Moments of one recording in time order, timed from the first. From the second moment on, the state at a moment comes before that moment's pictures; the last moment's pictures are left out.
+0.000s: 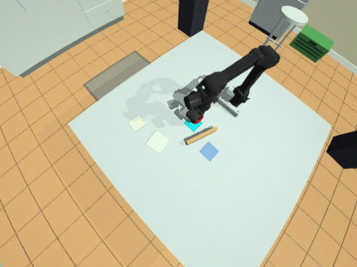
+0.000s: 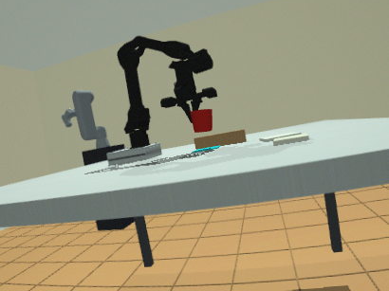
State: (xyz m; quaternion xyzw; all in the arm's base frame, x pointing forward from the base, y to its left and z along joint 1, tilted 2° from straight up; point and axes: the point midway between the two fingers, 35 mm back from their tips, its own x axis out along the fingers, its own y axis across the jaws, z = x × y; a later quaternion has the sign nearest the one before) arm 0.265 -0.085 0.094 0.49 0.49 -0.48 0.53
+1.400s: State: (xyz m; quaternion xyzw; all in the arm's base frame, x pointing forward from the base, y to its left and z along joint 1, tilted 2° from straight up) arm 0.264 -0.089 0.042 0.49 0.49 -0.49 0.53
